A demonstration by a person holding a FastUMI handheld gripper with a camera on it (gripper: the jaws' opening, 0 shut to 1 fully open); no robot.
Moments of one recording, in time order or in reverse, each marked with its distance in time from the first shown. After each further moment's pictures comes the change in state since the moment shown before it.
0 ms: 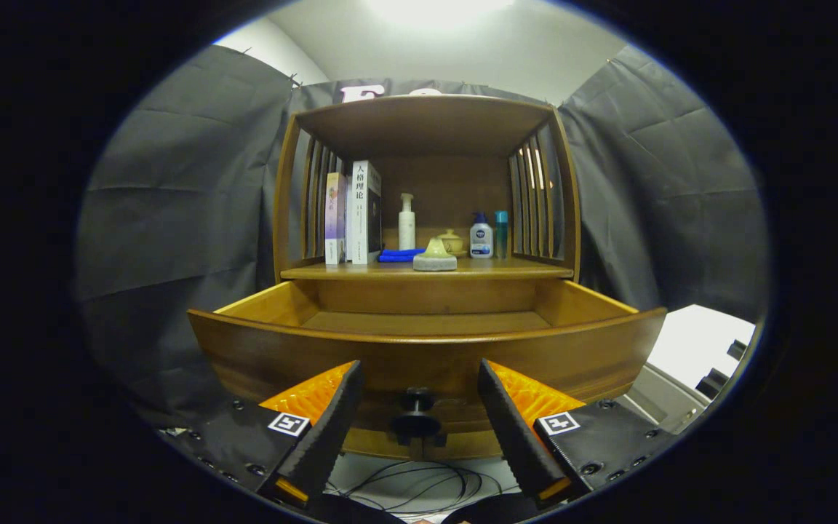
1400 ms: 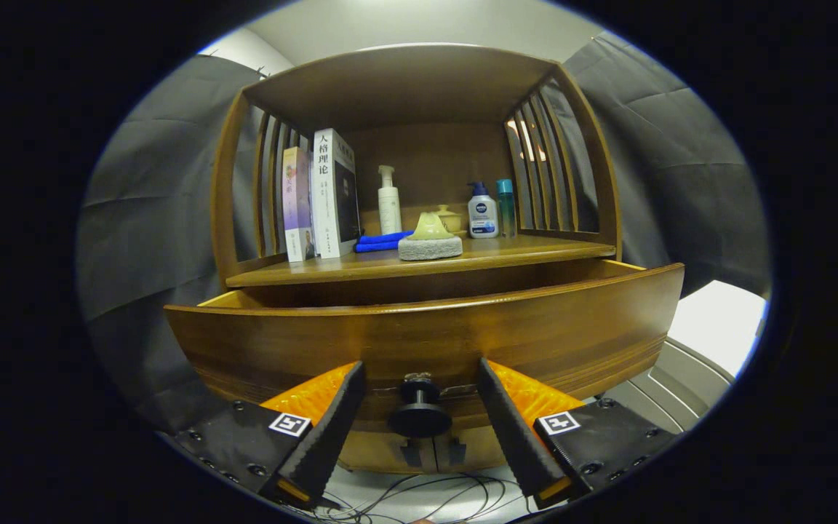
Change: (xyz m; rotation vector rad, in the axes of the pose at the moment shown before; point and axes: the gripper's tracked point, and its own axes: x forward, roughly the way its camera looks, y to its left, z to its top) arm 0.136 0.004 0.012 0.066 0.050 -0.031
